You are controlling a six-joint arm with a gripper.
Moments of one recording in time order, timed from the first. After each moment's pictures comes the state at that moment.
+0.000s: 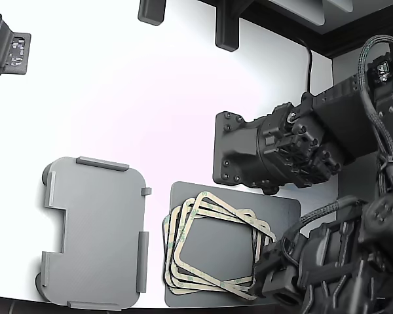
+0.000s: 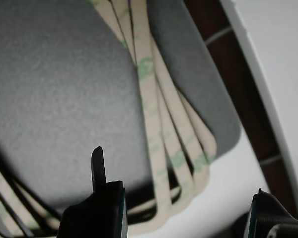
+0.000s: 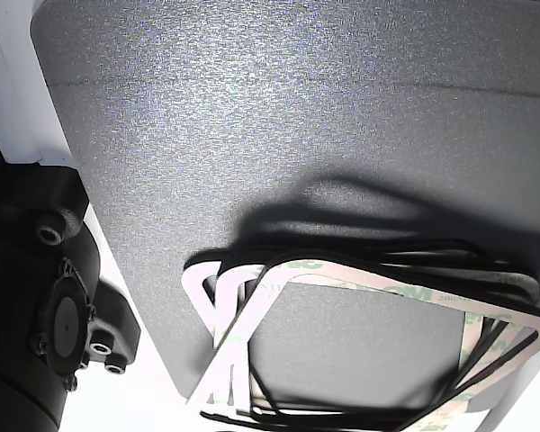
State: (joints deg) arm 60.4 107.0 96.7 94.3 -5.3 -88.3
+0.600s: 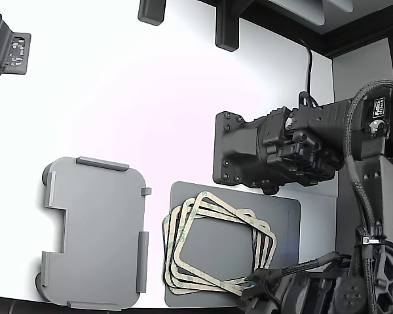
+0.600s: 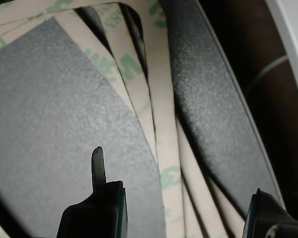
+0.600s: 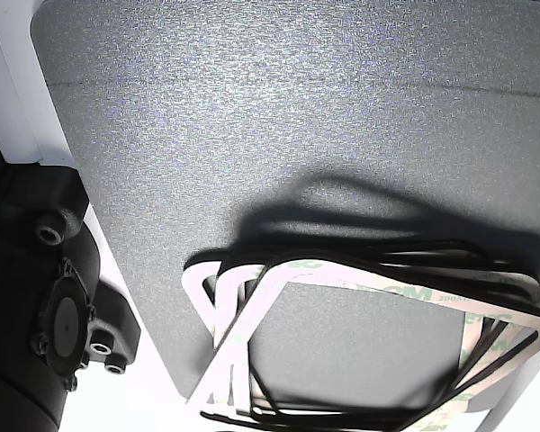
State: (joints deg) arm 72.9 86.4 87.4 94.2 -0.1 -76.9
